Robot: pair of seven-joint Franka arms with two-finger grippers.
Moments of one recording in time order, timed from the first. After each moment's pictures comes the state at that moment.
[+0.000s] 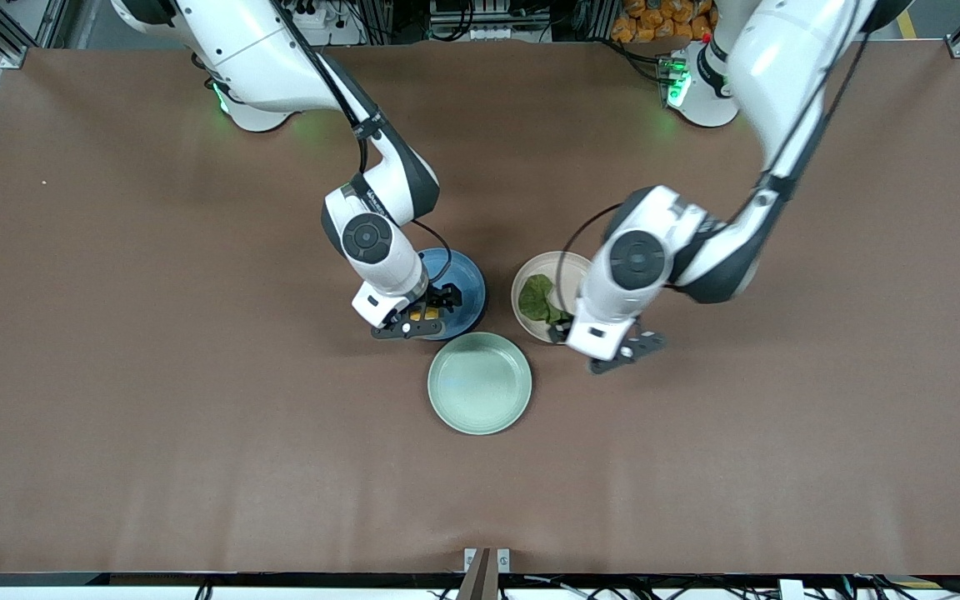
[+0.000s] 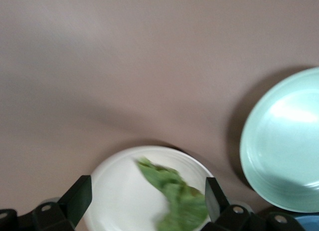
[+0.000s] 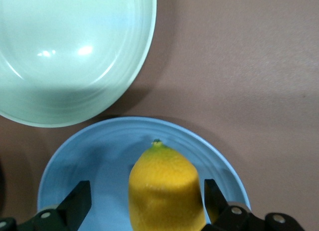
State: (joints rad) left arm -0.18 0.57 -0.39 -1.58 0.21 2.07 -0.94; right arm 0.63 0.63 -0.01 -1.73 0.18 2.39 0.46
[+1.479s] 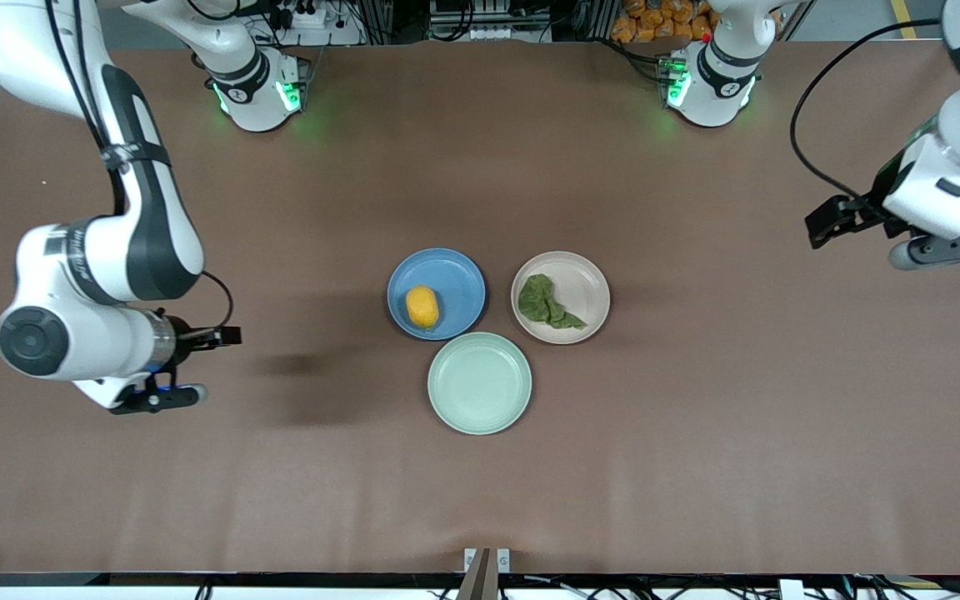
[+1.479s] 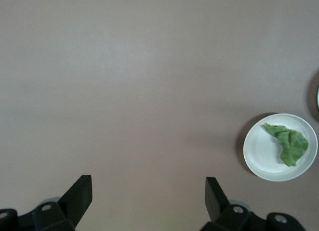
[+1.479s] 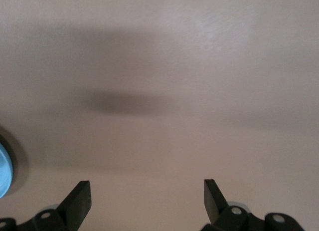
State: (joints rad) left arm 0.23 0.04 -0.38 -1.57 0.08 1.58 -0.26; right arm 0.13 0.53 -0.02 -1.40 0.00 1.69 0.00
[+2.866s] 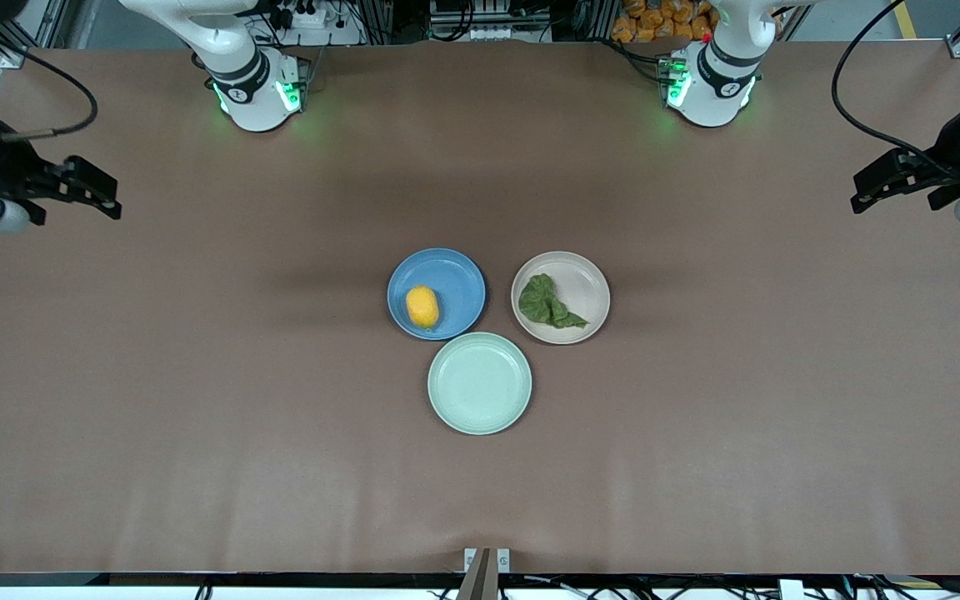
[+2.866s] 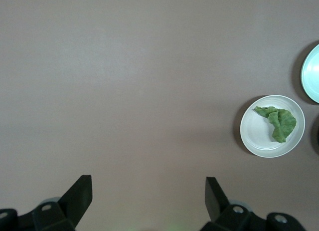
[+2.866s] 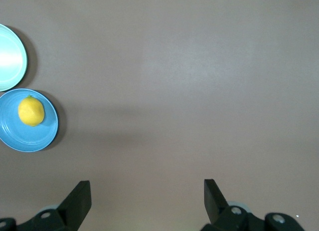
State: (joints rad) left arm 0.06 -0.03 -0.13 -1.56 0.00 1.52 -0.10; right arm 0.01 -0.03 0.05 -1.57 -0.01 1.51 -0.01
